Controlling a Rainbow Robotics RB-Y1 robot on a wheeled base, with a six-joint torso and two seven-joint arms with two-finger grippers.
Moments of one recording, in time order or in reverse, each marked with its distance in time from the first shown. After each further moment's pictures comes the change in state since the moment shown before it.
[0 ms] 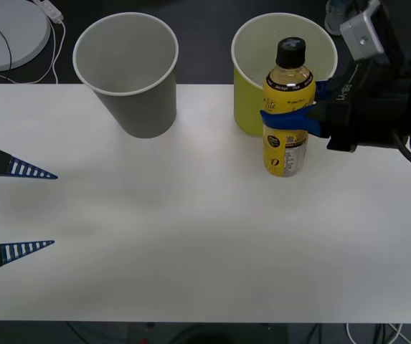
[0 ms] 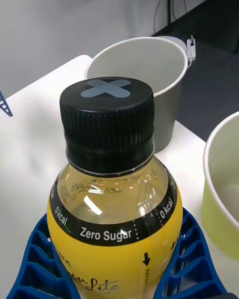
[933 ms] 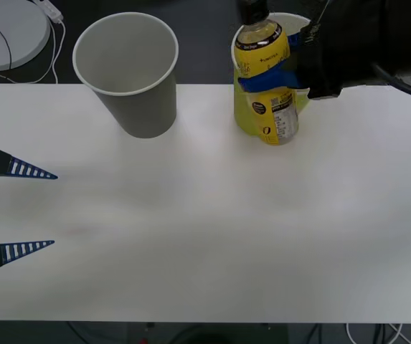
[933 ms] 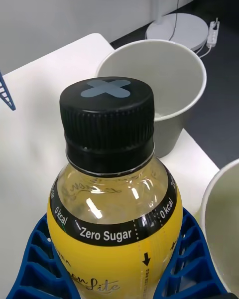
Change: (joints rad) right arm -0.447 0.156 0.101 0.183 0.042 -0.373 -0.039; left arm 0.000 0.000 0.000 0.000 0.000 0.000 0.000
